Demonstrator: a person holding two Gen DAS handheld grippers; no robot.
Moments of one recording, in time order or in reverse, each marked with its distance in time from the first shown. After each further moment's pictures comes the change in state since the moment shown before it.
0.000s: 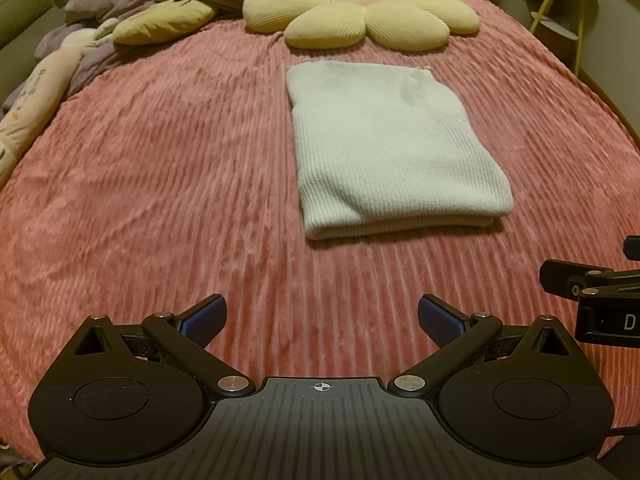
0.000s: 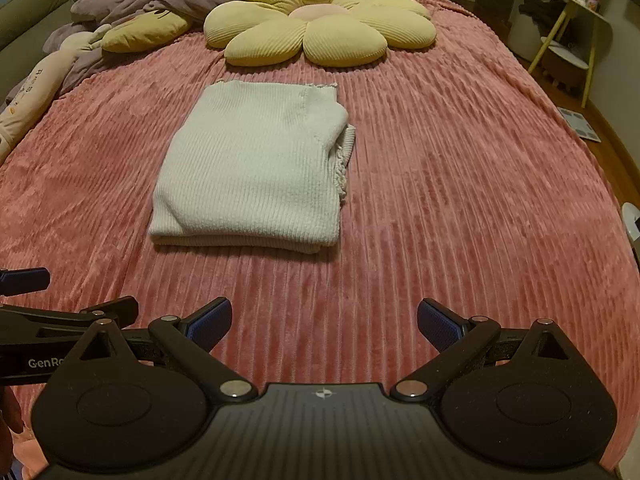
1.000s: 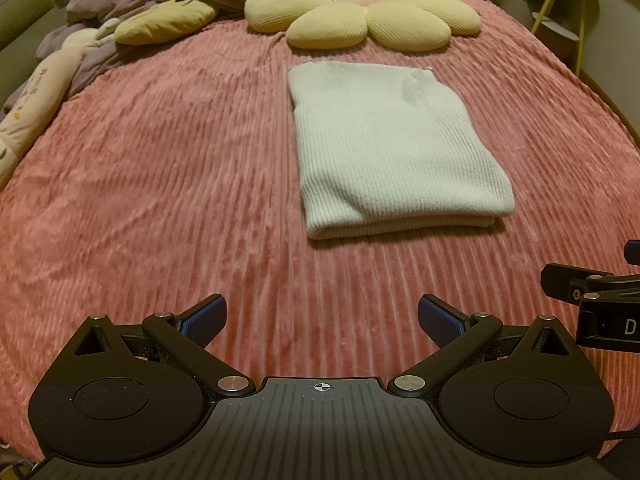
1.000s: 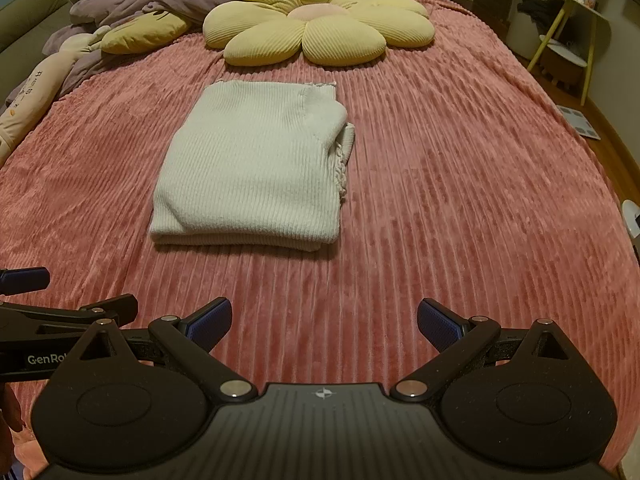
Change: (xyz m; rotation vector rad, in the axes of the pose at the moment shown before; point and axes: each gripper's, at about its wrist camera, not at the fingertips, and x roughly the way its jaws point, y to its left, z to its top) left arm 0.000 0.001 0.000 -0.004 0.001 0.000; right arm -0.001 -0.001 -0.003 0.009 -0.002 0.002
